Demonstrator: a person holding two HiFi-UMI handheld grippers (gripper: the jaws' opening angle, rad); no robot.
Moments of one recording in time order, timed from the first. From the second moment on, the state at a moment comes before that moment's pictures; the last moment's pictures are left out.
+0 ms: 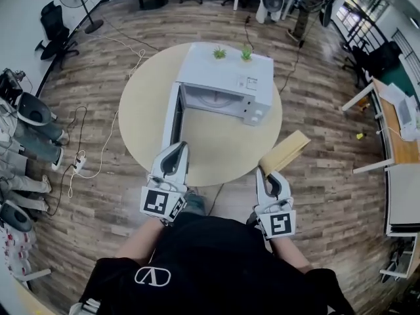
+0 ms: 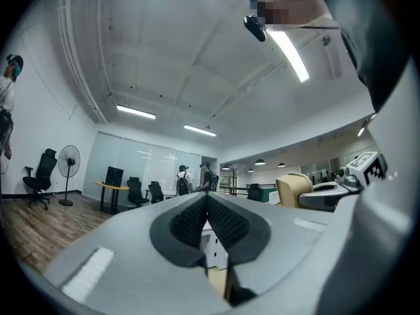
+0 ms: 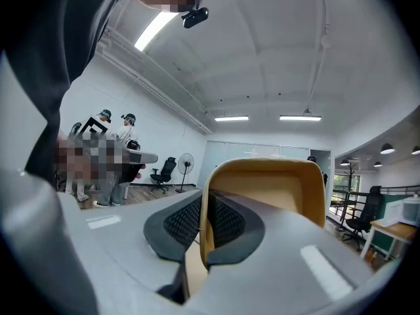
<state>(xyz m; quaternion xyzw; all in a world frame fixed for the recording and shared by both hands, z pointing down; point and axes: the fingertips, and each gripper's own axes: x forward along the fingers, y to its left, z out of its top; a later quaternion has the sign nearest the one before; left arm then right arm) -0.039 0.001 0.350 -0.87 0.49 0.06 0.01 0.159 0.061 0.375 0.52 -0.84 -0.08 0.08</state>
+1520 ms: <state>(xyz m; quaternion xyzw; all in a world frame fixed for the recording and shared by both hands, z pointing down) -0.036 -0.171 0.340 -0.89 0.46 0.05 0.02 0.122 -0.136 0.354 0.50 -0.85 -0.12 0.10</state>
